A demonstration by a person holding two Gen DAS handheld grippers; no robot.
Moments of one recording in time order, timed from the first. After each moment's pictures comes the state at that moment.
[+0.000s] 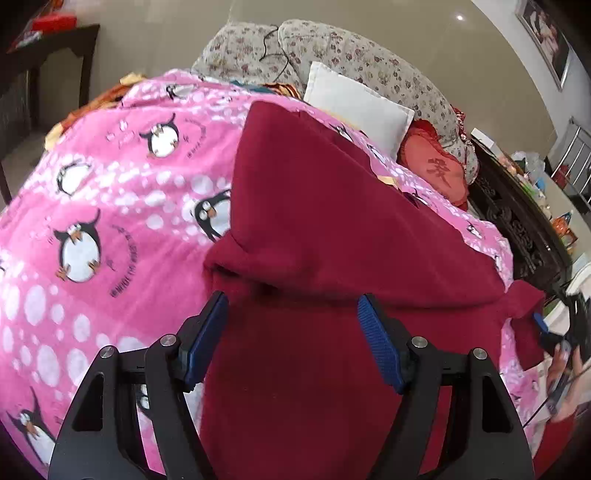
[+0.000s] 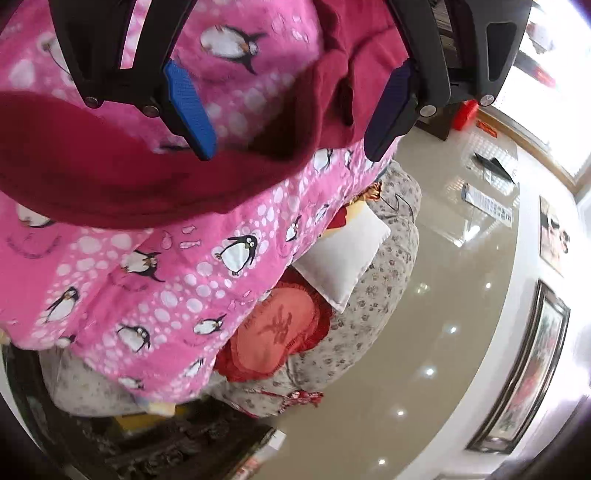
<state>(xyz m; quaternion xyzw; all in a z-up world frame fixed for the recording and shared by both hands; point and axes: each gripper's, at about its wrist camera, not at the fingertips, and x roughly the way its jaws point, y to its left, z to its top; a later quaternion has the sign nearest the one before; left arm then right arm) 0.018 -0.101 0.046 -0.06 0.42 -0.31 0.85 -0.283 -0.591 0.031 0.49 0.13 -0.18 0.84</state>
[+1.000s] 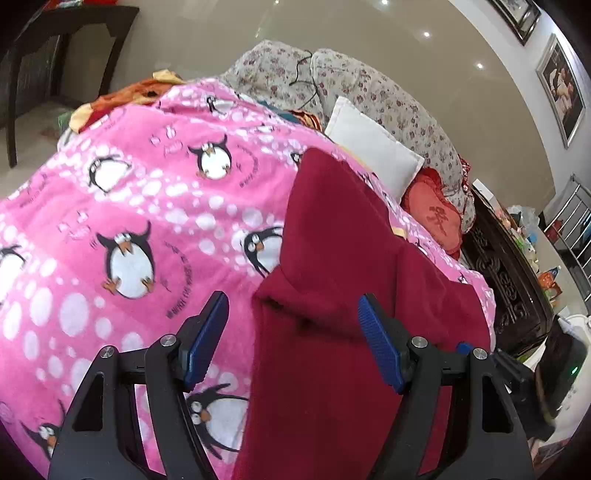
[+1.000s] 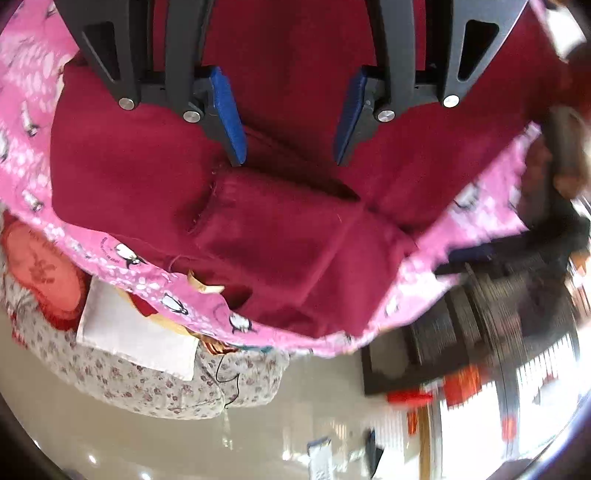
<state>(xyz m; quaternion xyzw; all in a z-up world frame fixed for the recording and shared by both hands) 0.037 -0.053 0.052 -0.16 0.41 -0.30 0.85 -0.088 -0.313 0.041 0.00 0.36 0.04 0.93</state>
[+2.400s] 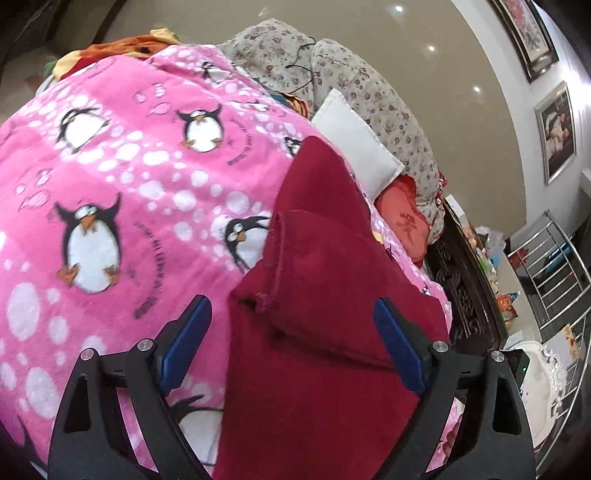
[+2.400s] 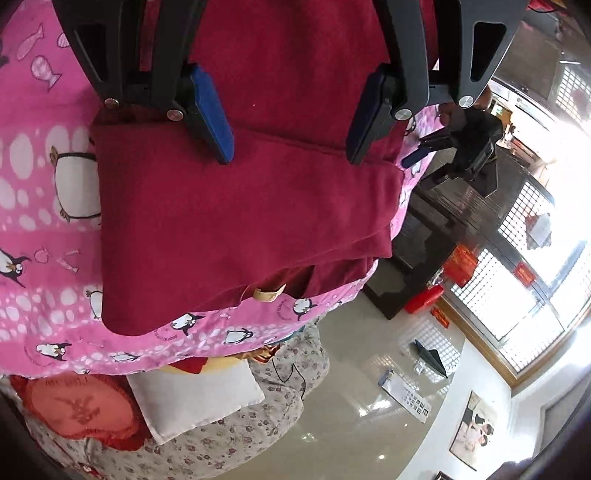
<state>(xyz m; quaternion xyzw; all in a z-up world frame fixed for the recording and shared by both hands) 0.063 -0.052 0.040 -0.24 0.44 -0.35 0.79 -0.130 -0.417 0.029 0.29 0.31 0.07 0.90</state>
